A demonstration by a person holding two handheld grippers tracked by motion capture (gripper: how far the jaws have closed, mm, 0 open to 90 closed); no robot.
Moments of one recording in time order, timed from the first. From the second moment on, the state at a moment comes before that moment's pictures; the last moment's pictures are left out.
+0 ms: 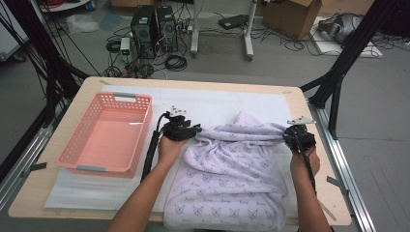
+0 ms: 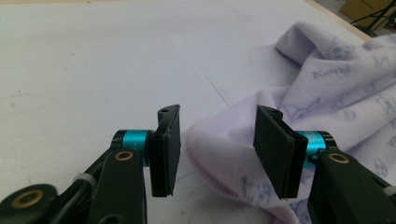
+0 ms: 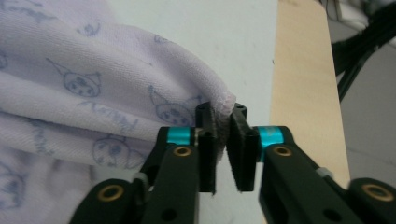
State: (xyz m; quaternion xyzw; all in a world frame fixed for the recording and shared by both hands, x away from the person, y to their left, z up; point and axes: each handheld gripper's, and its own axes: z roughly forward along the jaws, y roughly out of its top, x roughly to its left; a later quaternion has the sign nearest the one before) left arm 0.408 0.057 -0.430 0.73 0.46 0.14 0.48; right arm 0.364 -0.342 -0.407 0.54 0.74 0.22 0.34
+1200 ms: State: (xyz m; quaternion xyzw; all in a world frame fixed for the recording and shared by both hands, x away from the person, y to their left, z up) left arm 0.405 0.090 -0.420 0.67 0.52 0.24 0.48; right arm 0.368 -0.271 -0.443 0.42 0.82 0.36 0.16
